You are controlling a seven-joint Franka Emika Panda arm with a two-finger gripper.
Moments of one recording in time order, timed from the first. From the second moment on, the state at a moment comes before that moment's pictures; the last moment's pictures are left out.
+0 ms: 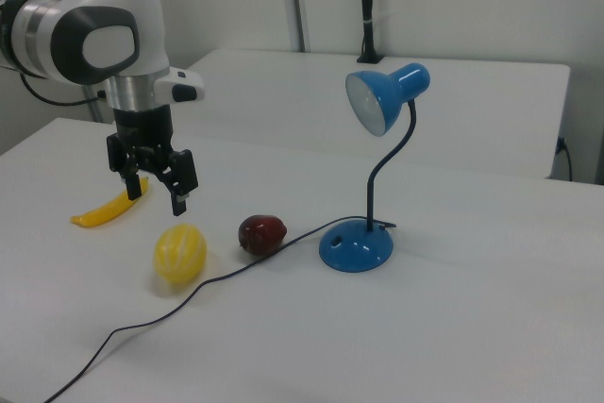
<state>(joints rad) 0.03 -0.09 -0.04 -1.89 0.02 1.67 -0.02</state>
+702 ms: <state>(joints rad) -0.03 -0.02 -0.05 -1.89 0.02 1.77 -0.02</state>
